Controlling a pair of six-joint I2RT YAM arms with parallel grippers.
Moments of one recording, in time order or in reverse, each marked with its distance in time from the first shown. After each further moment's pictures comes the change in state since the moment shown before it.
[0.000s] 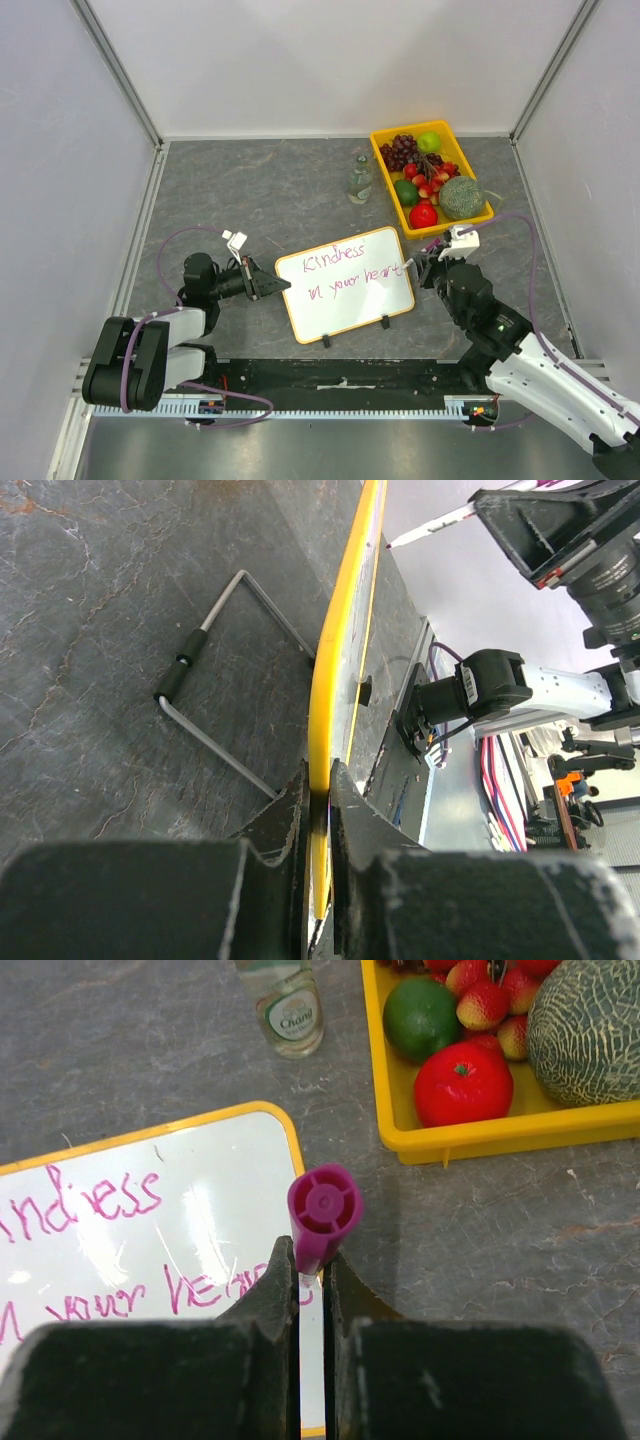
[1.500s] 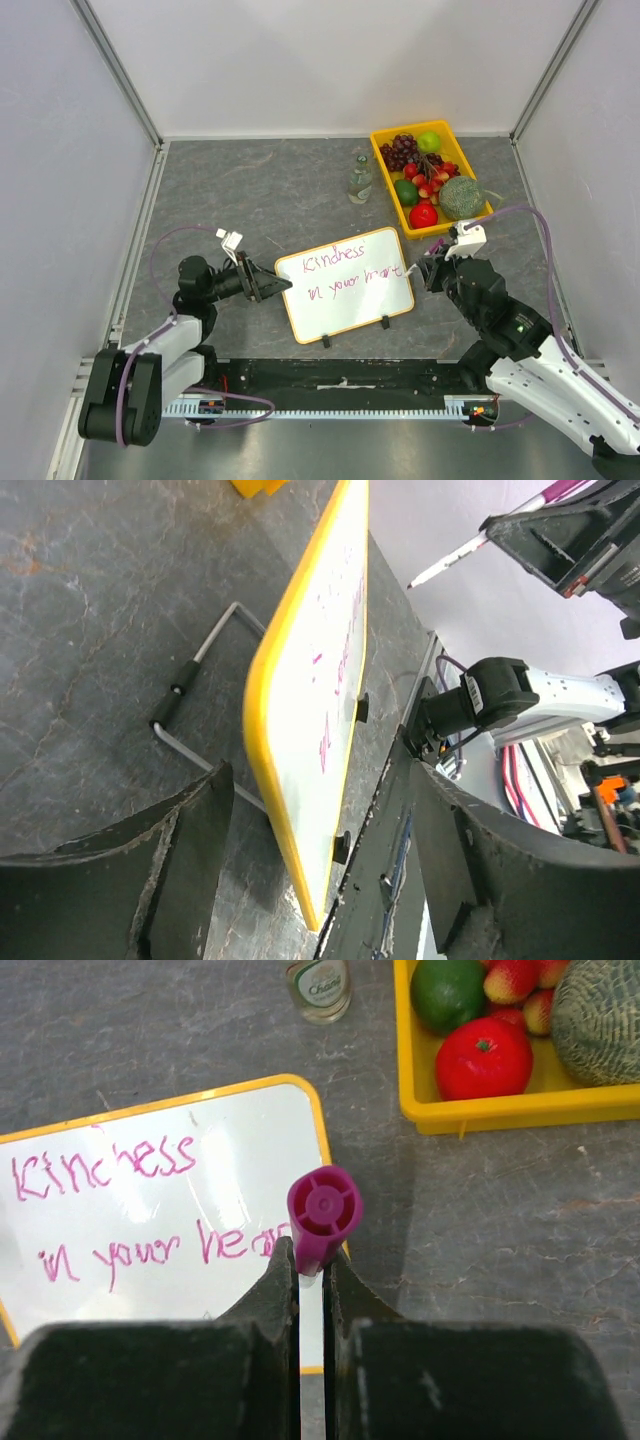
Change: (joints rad) left arm 0.000 -0.152 -0.005 -0.076 -0.026 0.012; right arm 0.000 -0.024 0.153 -0.237 -0.080 0.019
